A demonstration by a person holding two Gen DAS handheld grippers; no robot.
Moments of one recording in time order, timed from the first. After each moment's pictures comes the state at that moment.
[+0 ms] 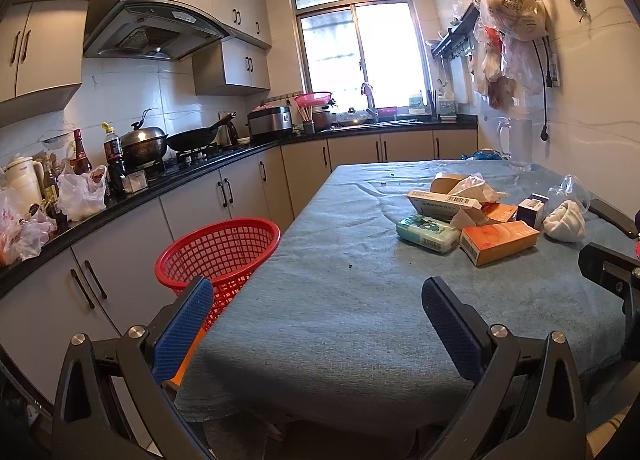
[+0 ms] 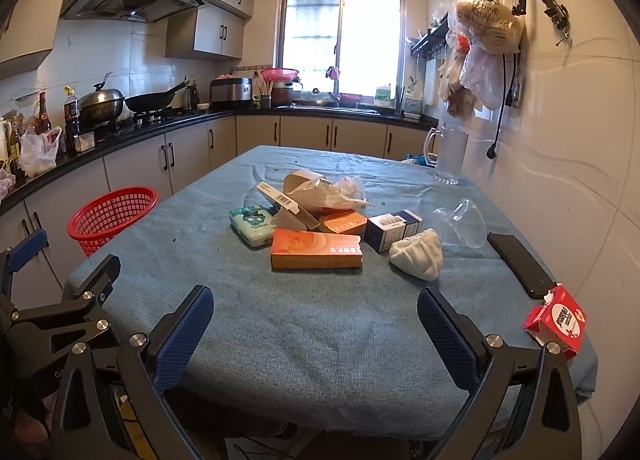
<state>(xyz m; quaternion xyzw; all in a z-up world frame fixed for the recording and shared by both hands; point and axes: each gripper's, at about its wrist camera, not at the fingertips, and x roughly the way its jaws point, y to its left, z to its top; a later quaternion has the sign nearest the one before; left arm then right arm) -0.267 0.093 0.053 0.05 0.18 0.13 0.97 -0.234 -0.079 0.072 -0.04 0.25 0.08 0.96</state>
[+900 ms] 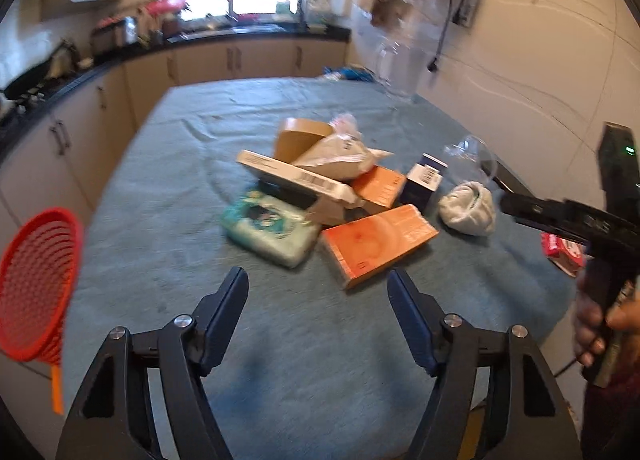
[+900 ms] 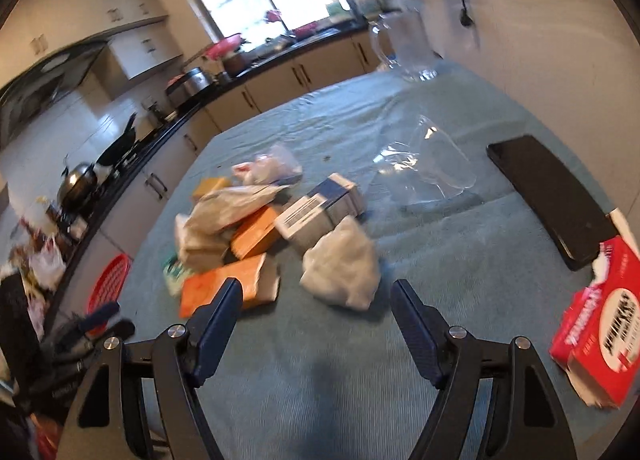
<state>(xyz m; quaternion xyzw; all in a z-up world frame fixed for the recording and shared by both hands) -0.106 0.048 0.063 0.00 0.39 -0.16 0.91 -0.078 -0.219 0.047 0.19 0.40 0.11 0.89</state>
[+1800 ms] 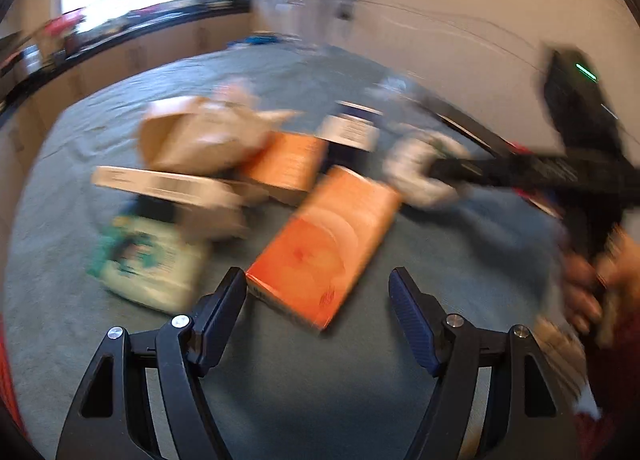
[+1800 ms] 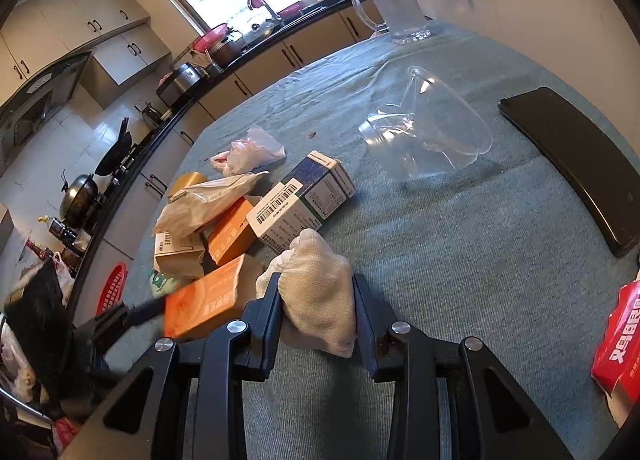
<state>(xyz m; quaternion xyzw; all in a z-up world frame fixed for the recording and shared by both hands) -0.076 -0.012 0.026 0.10 0.41 -0.32 0.85 -0.061 -0.226 0.014 0.23 0.42 0.12 0.87</state>
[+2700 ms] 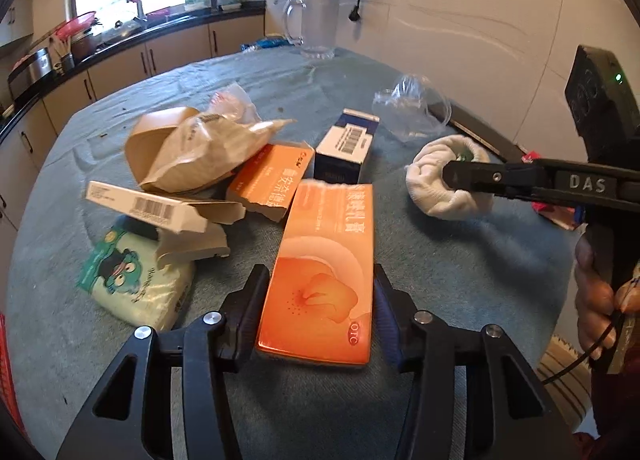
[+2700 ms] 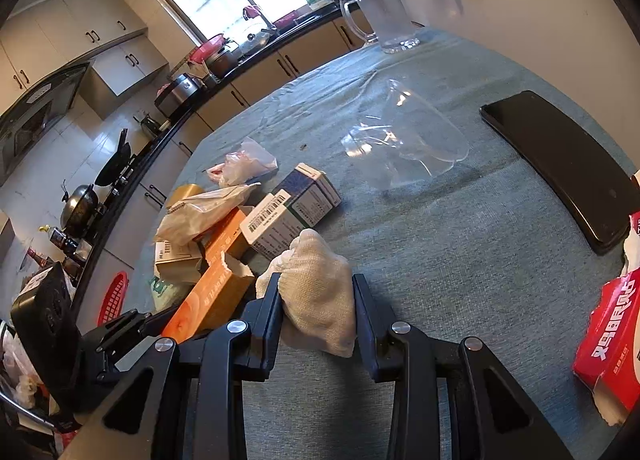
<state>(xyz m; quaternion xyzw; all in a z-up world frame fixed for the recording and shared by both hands) -0.069 -0.027 0.028 0.09 0.40 -0.27 0.87 -0.069 -0.236 0.022 0.24 0.40 0.11 0.88</state>
